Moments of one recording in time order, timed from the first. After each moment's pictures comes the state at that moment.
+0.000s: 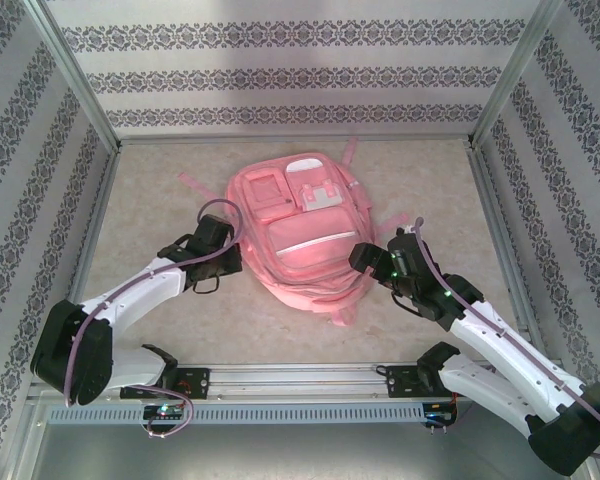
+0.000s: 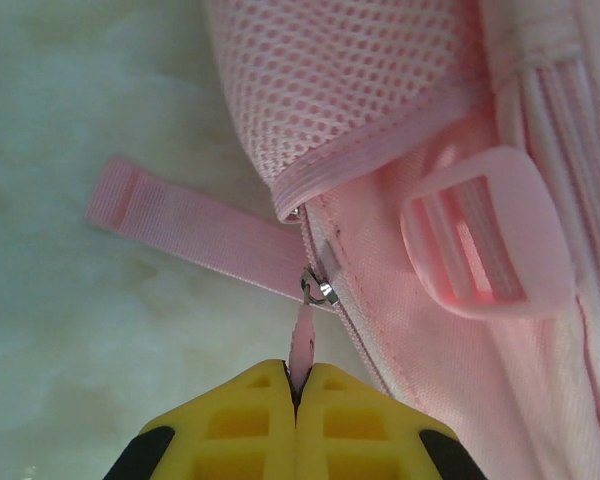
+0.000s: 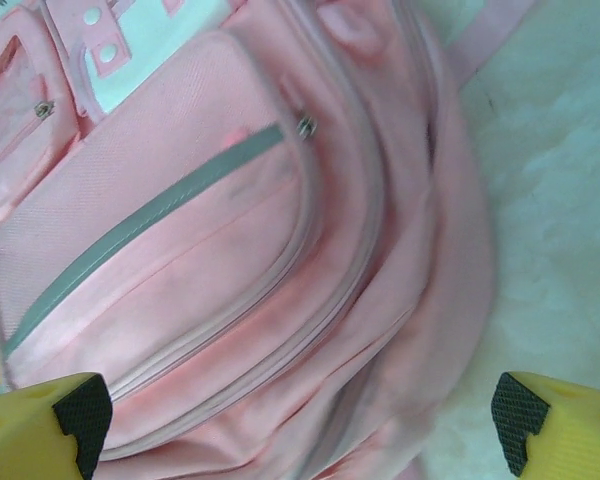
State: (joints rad) left arm -0.41 1.28 0.74 -0.45 -0.02 -0.63; right arm 0.58 0.81 0.66 -0.60 0.10 0.90
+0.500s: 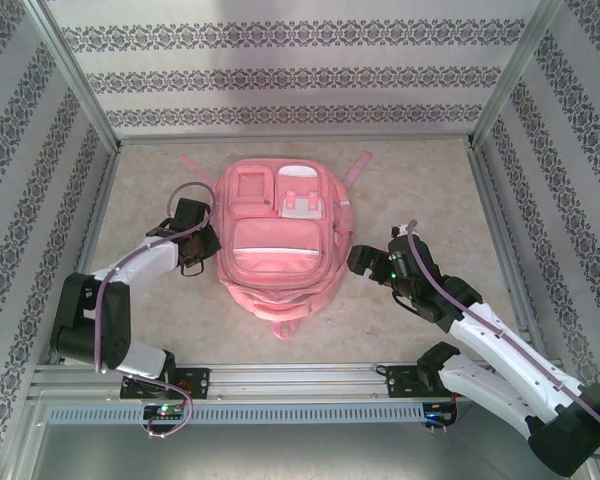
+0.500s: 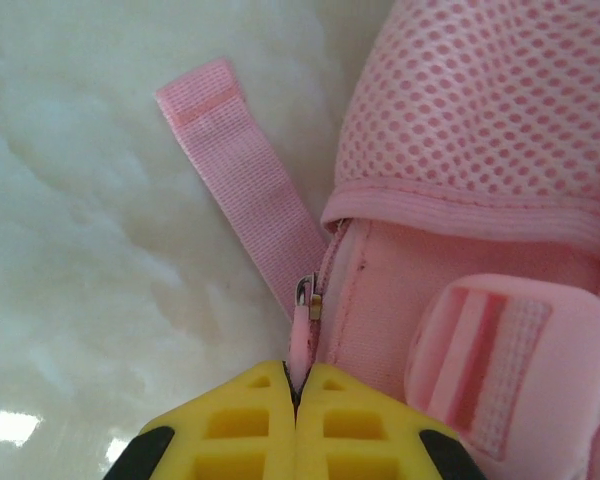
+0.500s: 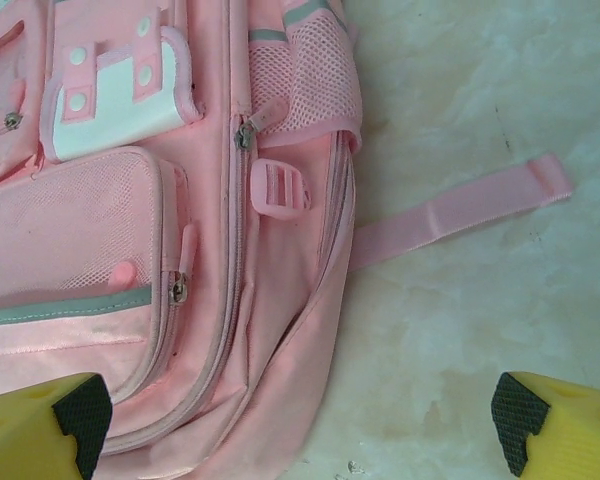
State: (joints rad) left arm -0.16 1.48 0.83 -0.41 -0.03 -0.70; right arm 0.57 0.80 0.63 -0.53 0.10 0.78
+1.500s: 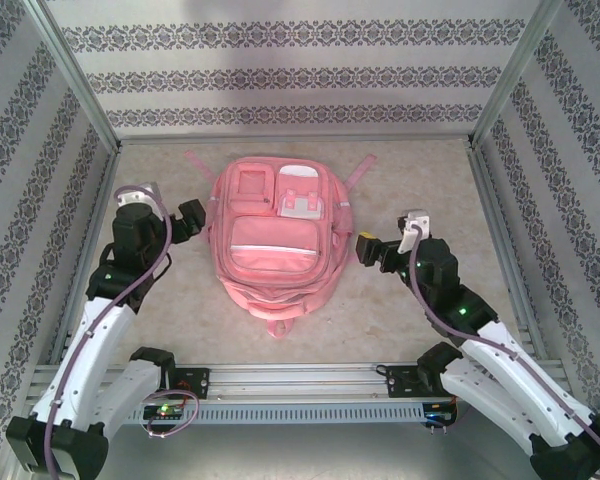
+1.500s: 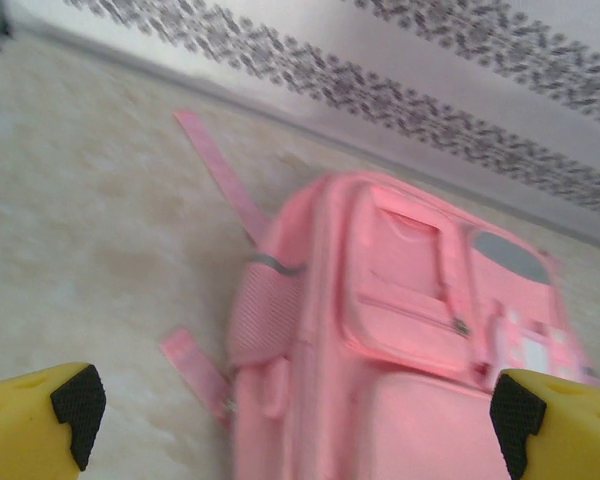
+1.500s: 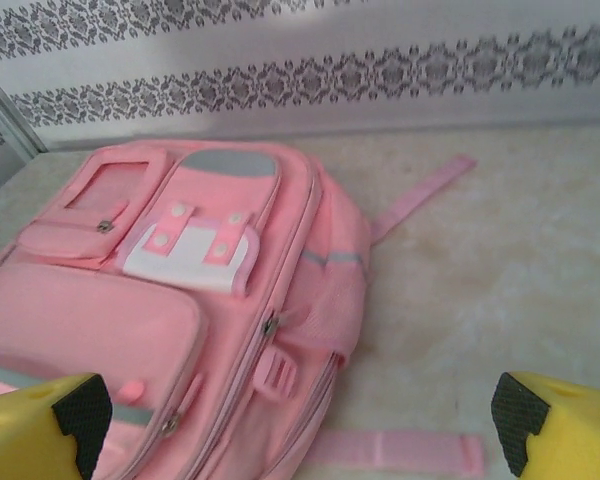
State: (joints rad) left arm -0.13 0.86 0.81 -0.39 -0.10 -0.39; right arm 0.54 0.67 0.58 -0.23 0.21 0.27
